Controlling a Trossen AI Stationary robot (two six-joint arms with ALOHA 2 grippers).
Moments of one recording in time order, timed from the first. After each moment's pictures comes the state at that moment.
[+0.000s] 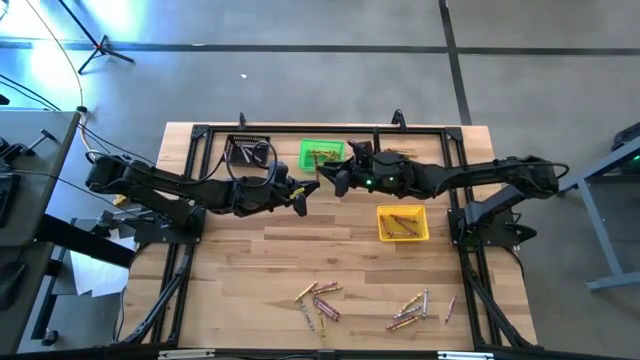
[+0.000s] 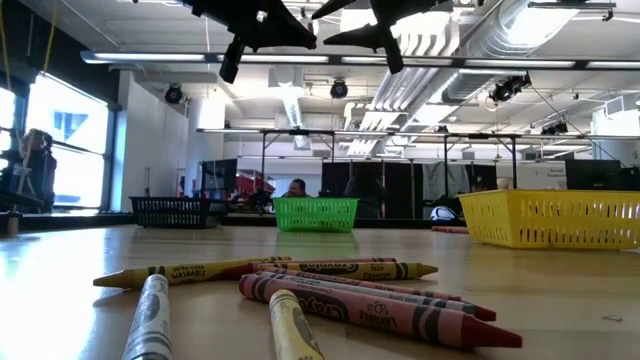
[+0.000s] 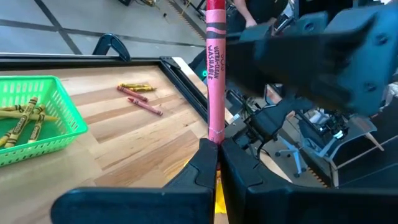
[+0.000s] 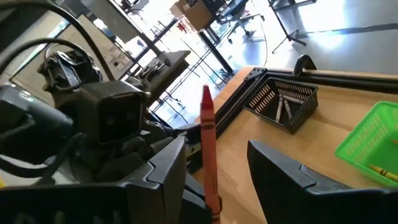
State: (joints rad) left arm -0.11 1.34 0.85 0.25 -0.53 -0.79; right arm -0.03 1.44 1.07 0.20 0.31 0.76
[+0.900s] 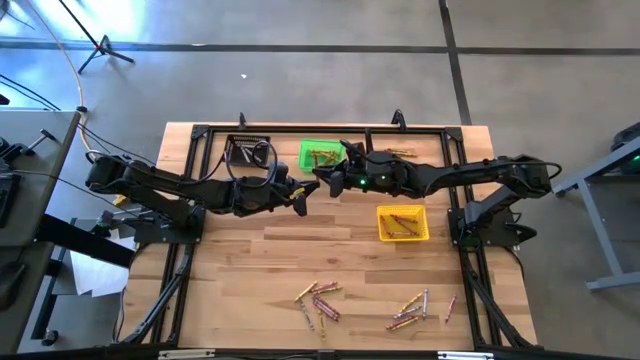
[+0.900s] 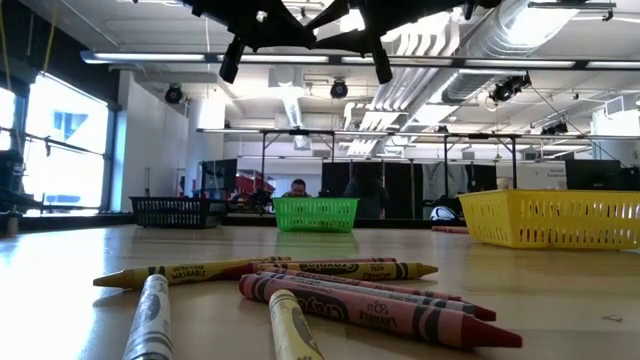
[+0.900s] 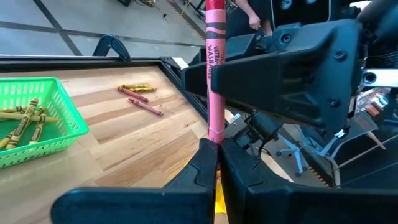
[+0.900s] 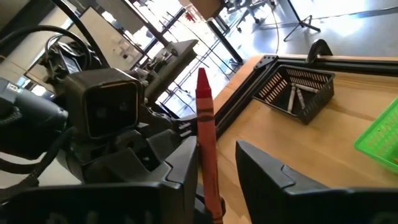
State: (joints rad) left arm -0.11 1.34 0.85 0.25 -0.53 -0.78; right arm -0.06 1.50 1.07 0.25 0.22 0.79
